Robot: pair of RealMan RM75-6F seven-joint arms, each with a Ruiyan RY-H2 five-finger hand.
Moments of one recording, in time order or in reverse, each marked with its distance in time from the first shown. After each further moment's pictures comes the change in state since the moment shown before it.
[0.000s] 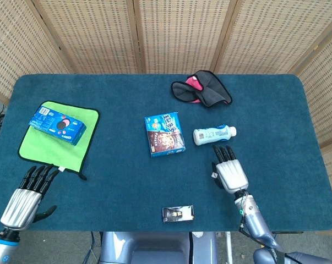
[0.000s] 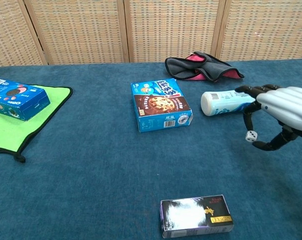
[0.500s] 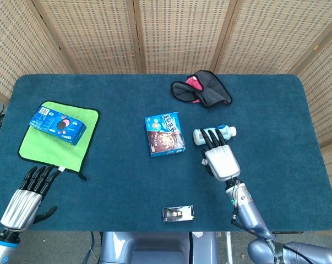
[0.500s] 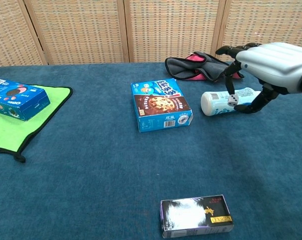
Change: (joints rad) left arm 0.001 0.003 0.008 -0.005 0.017 0.003 0.001; right arm 0.107 0.063 0.095 -0.178 0.096 0.007 -0.189
